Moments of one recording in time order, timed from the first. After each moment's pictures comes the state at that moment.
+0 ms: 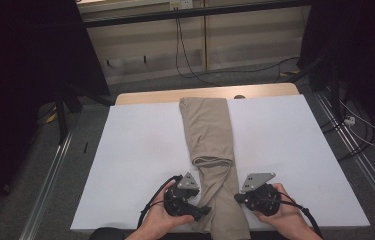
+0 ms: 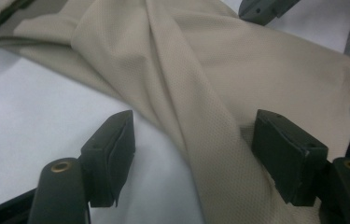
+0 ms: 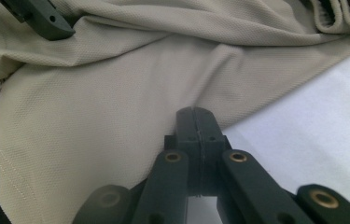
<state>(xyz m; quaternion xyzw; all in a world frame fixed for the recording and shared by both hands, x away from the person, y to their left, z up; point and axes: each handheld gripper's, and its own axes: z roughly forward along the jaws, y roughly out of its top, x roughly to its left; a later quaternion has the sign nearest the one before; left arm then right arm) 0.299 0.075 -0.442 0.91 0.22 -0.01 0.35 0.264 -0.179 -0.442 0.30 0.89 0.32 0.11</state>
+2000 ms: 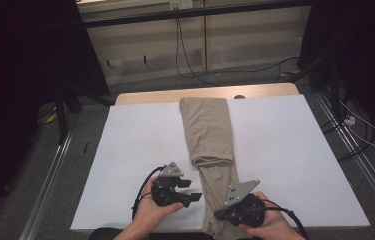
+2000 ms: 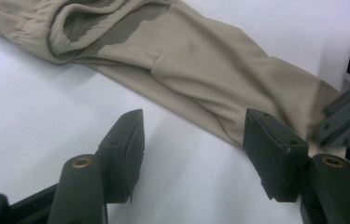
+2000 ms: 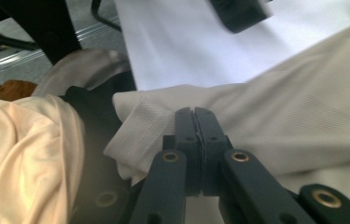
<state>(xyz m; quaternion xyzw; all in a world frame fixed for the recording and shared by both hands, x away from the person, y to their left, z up) 0.319 0.104 -0.430 0.87 0.28 -0.02 0.40 0.246 -0.139 -0.430 0.22 0.90 0.39 0.01</state>
